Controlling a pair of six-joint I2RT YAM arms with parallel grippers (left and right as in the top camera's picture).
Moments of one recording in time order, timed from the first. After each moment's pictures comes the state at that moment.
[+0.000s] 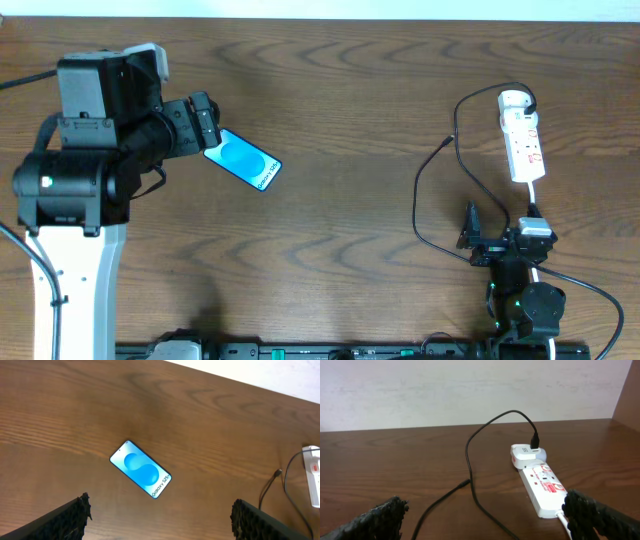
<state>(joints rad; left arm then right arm) -0.03 1.29 1.62 -1.15 0.13 -0.25 -0.03 0.01 0.01 -0.07 0.00 0.02</state>
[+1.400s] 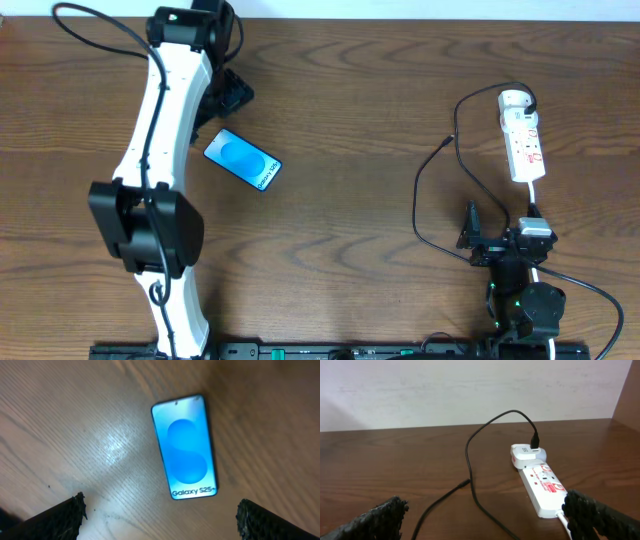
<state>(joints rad) -0.13 2.09 2.08 -1.54 -0.15 -0.89 -0.03 0.01 0.01 -0.07 0.00 0.02</state>
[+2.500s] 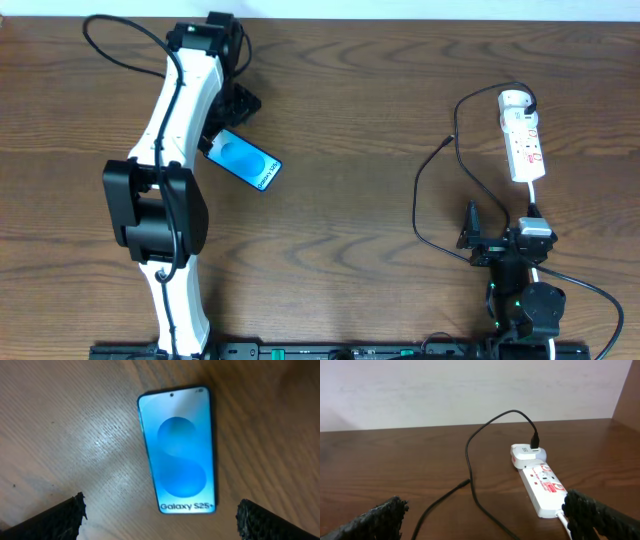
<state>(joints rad) -0.13 2.15 1.96 -1.41 -0.10 -0.96 -0.03 0.01 0.01 -0.07 0.00 0.02</state>
